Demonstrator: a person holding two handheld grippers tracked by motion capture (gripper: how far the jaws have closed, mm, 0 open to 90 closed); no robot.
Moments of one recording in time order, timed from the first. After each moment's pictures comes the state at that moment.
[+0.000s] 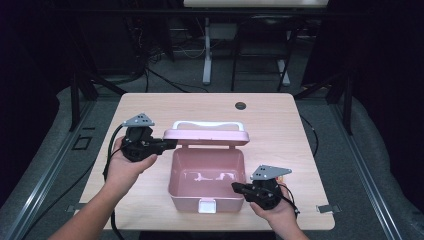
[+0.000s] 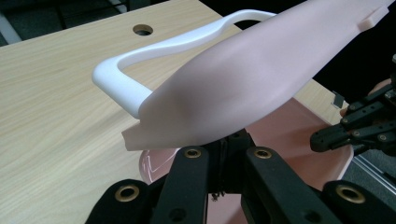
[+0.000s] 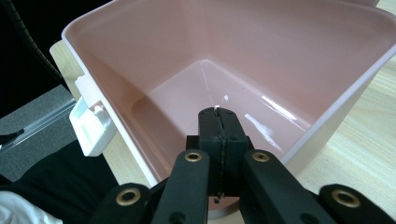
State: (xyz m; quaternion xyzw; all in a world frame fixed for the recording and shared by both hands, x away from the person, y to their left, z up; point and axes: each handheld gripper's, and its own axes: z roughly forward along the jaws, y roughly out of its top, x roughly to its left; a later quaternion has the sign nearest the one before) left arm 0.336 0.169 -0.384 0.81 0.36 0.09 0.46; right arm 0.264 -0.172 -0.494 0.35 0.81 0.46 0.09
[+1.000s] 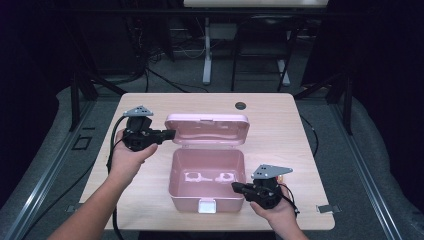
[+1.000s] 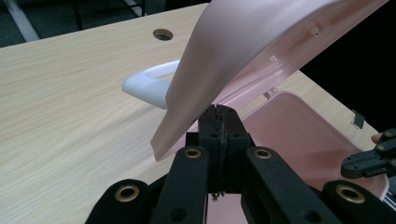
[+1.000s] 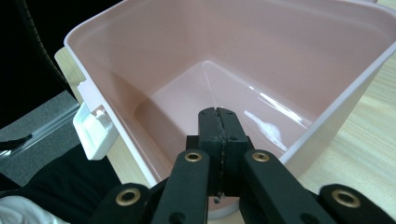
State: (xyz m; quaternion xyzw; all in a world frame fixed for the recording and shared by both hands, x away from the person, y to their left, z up) left arm 0.364 0.174 -0.391 0.79 0.39 0.09 0.46; right arm 0.265 -0.173 -0.494 0.36 0.80 0.47 0.07
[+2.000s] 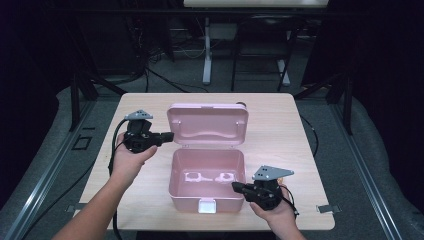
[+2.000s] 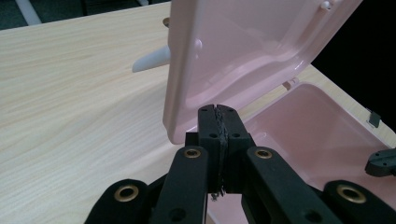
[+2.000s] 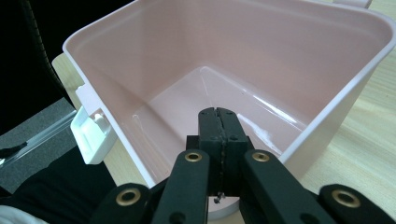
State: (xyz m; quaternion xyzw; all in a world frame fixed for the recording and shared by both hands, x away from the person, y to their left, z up) left arm 0.370 0.181 -0.413 0.78 0.41 0.09 0.46; right arm 0.262 -0.174 -0.497 0.36 0.79 0.48 0.09
